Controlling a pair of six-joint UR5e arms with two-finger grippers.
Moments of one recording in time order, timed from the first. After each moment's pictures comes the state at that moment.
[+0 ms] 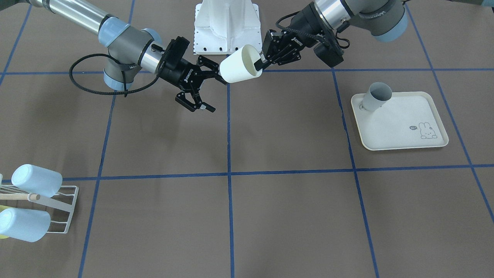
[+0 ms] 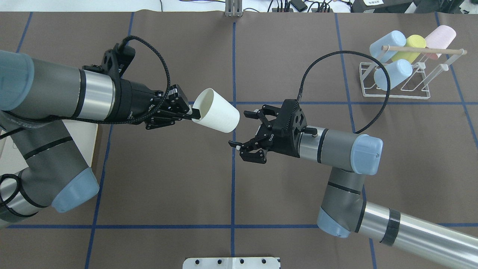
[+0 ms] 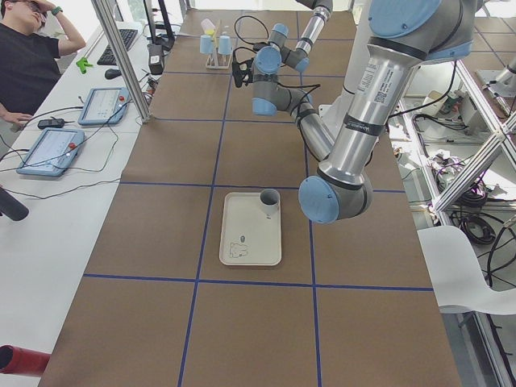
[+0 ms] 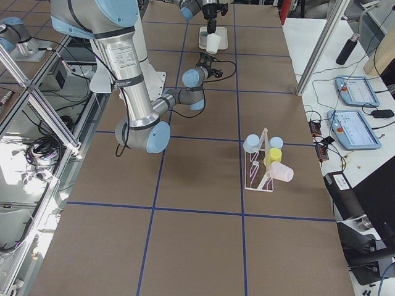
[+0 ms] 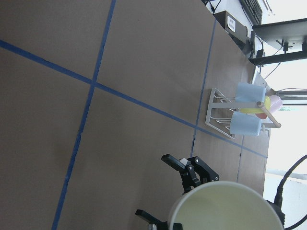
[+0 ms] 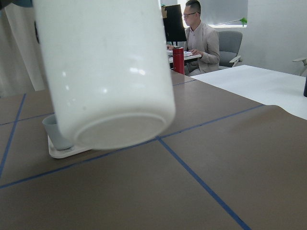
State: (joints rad) left arm -0.68 -2.00 -1.93 -2.39 -2.08 -1.79; right arm 0.44 -1.11 1.52 -0.09 1.62 0.40
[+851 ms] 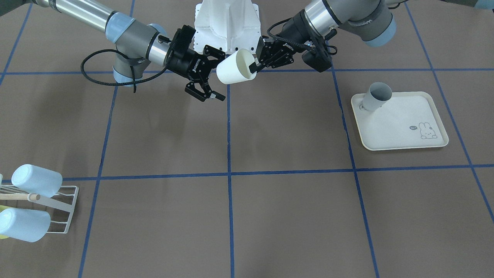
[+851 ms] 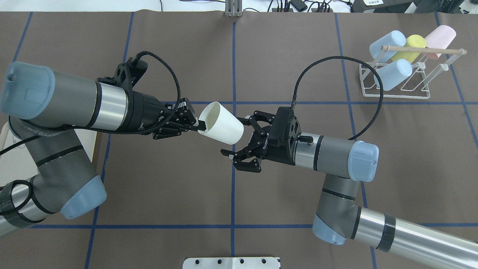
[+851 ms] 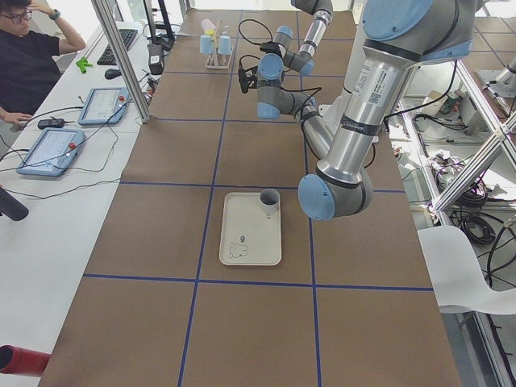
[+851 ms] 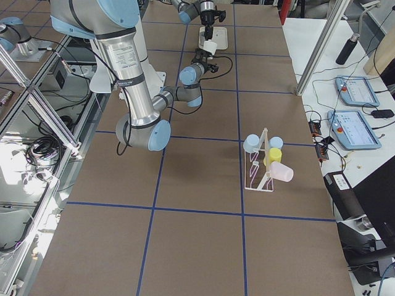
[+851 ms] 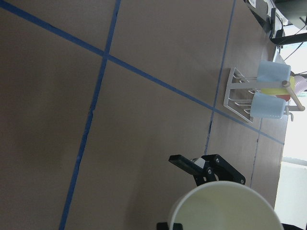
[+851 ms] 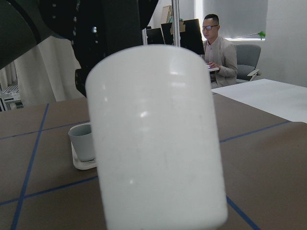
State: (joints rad) left arm -0.65 -2.00 -1.90 -2.39 -2.08 -1.78; right arm 0.42 -1.10 1.53 -0.04 1.62 0.36
